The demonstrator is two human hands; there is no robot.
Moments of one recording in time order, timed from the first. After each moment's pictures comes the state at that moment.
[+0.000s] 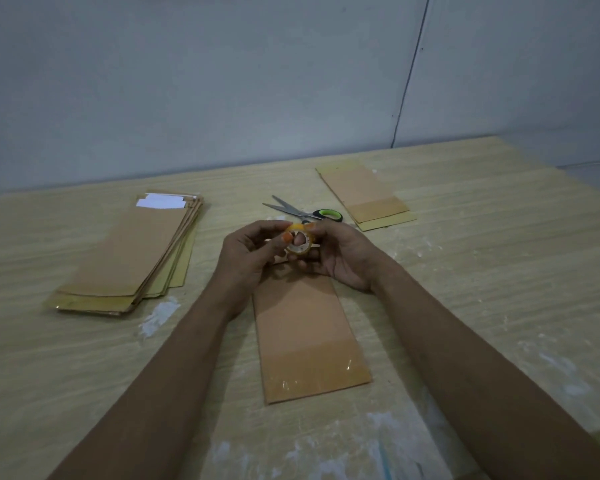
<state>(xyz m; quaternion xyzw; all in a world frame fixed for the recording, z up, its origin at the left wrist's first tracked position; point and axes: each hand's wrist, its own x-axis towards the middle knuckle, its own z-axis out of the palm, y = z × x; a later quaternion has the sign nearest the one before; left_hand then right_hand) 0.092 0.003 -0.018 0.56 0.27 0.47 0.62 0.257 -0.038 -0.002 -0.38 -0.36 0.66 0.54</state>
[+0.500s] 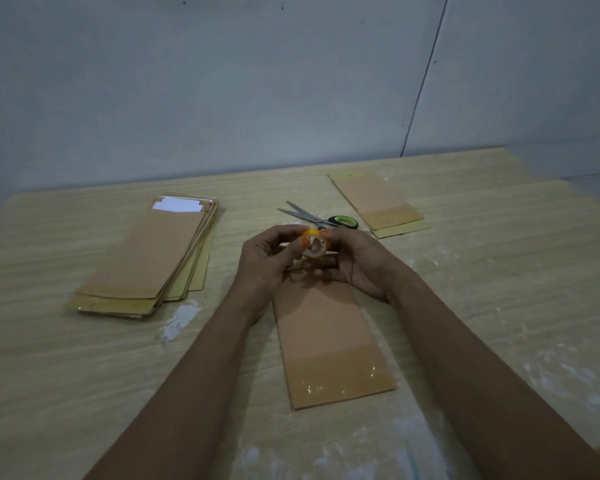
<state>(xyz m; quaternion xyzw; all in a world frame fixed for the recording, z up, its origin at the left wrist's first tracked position) 0.090 0.007 -0.021 0.58 0.27 0.49 0.60 0.248 -0.037 0.001 -0.43 -0.37 0.63 0.53</state>
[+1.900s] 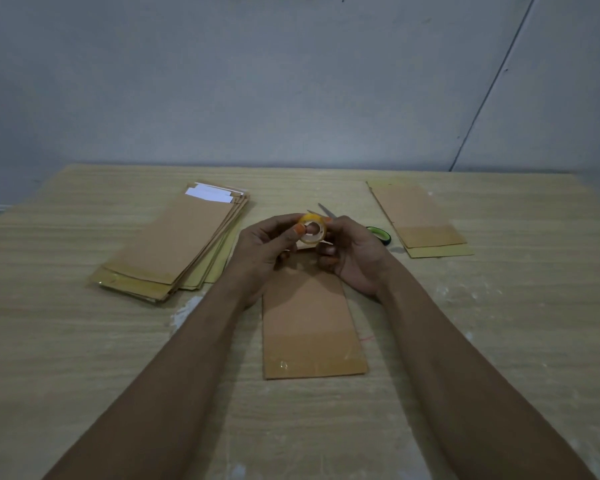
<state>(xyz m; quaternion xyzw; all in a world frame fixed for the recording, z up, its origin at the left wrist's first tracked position) 0.071 0.031 -0.016 0.53 0.30 0.52 0.60 0.233 0.016 -0.008 -0.36 -0.35 0.69 0.53</state>
